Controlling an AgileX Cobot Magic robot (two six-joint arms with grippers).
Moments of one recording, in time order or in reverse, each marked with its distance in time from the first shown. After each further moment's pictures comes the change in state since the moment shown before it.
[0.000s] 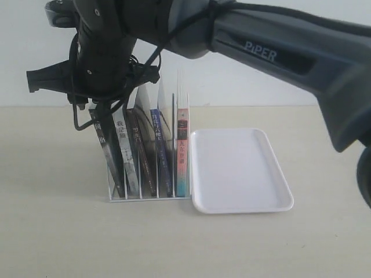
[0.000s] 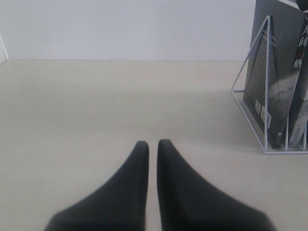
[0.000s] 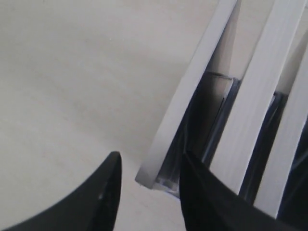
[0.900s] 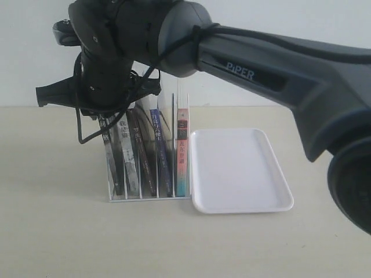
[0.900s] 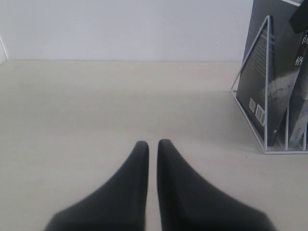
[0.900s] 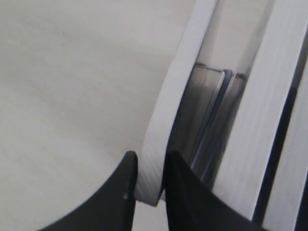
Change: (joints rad) left arm 0.000 0.000 0.000 0.000 0.000 0.000; right arm 0.000 0.054 0.000 -0.051 -0.013 0.051
